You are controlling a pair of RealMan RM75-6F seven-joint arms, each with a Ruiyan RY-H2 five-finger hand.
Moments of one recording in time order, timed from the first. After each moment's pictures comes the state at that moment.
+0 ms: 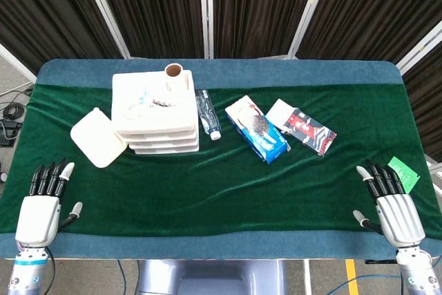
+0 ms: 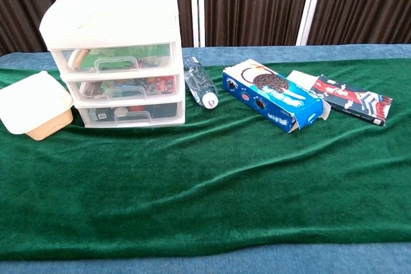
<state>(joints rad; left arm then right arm) -0.06 -1.36 0.00 -1.67 1.61 1.63 0.34 0.09 -1.17 0.02 -1.55 -1.66 1.56 0.01</state>
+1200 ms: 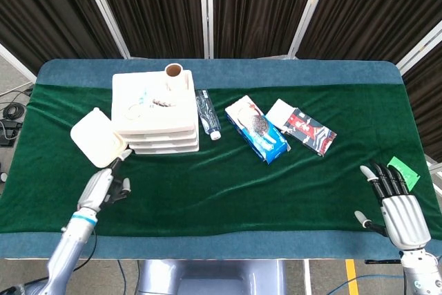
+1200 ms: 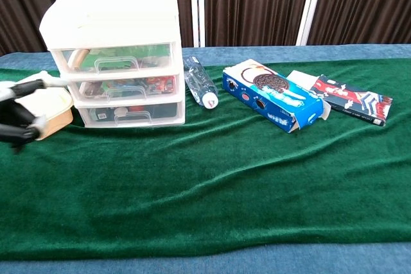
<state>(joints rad) -0.34 -1.43 -0.18 -1.73 1.21 1.04 -0.12 0.08 -1.14 0.02 -1.58 -1.67 1.58 0.07</state>
